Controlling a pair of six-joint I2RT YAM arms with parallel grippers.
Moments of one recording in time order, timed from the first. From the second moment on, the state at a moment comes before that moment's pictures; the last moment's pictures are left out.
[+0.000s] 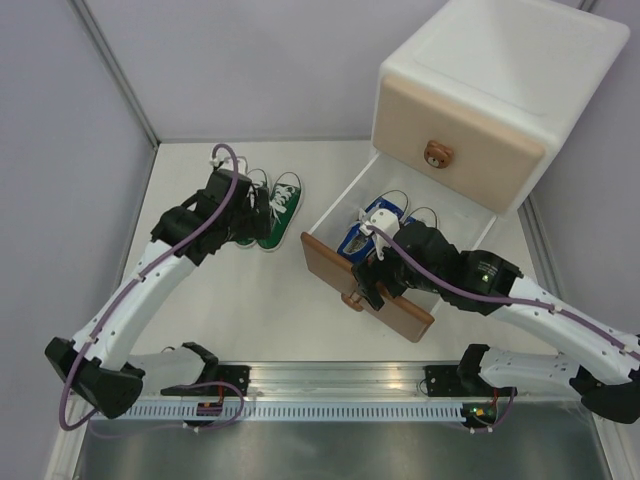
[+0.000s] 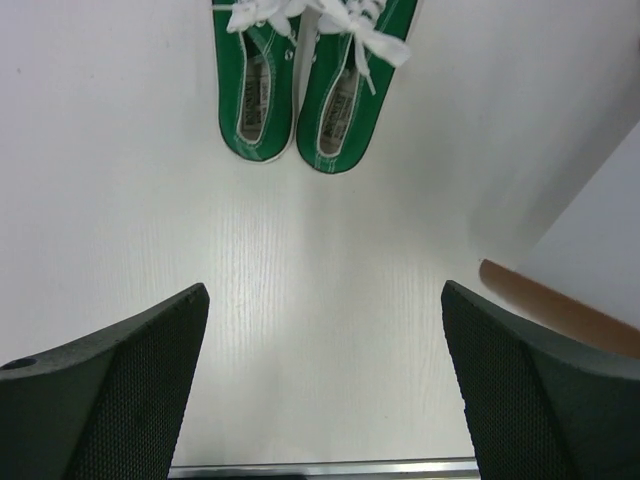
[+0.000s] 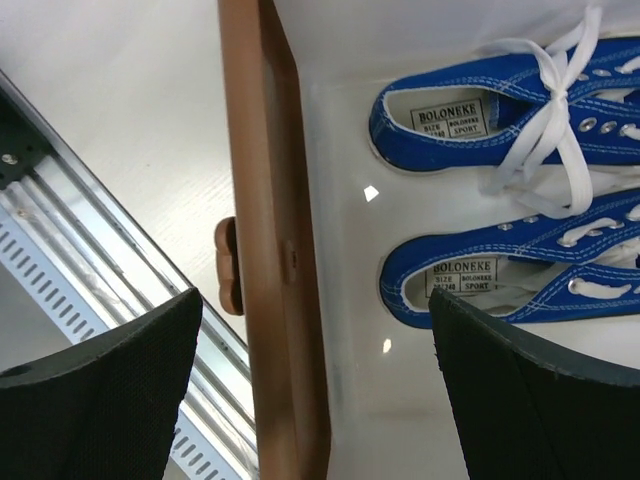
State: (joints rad) left arm -0.54 1.21 1.36 -0.96 -0.35 -0.41; right arm 0.99 1.03 1.16 -0.82 0.09 0.16
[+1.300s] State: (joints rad) left arm -0.54 0.71 0.74 -0.65 -0.46 -0.42; right arm 0.99 1.07 1.37 -0.90 0.46 0.13
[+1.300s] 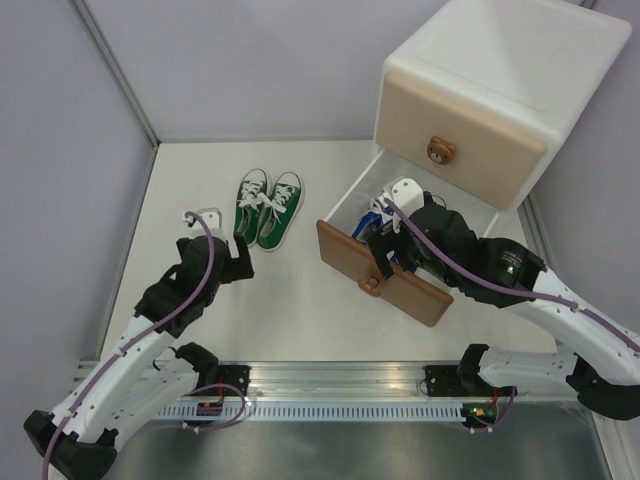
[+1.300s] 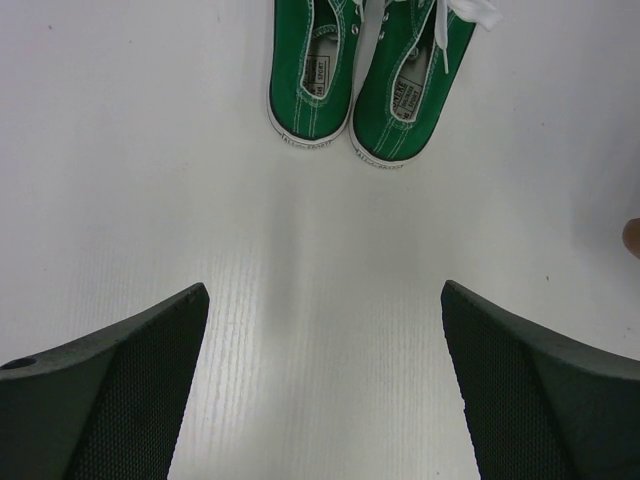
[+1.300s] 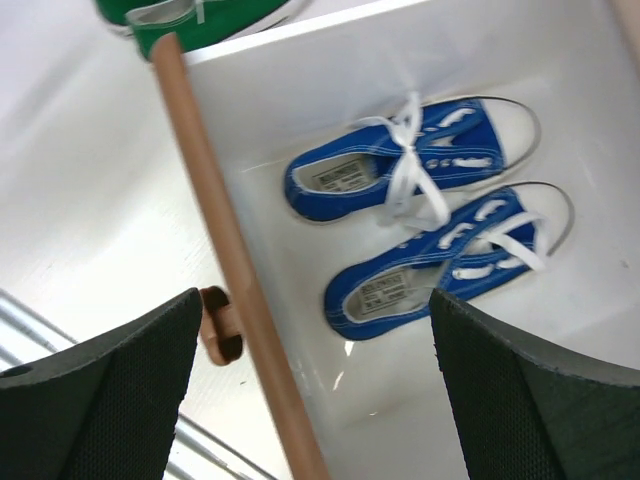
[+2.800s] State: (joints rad) left arm -0.54 0.46 0.68 -0.57 -0.41 -0.31; right arm 0.97 1.16 1.26 -0.91 0.73 0.04
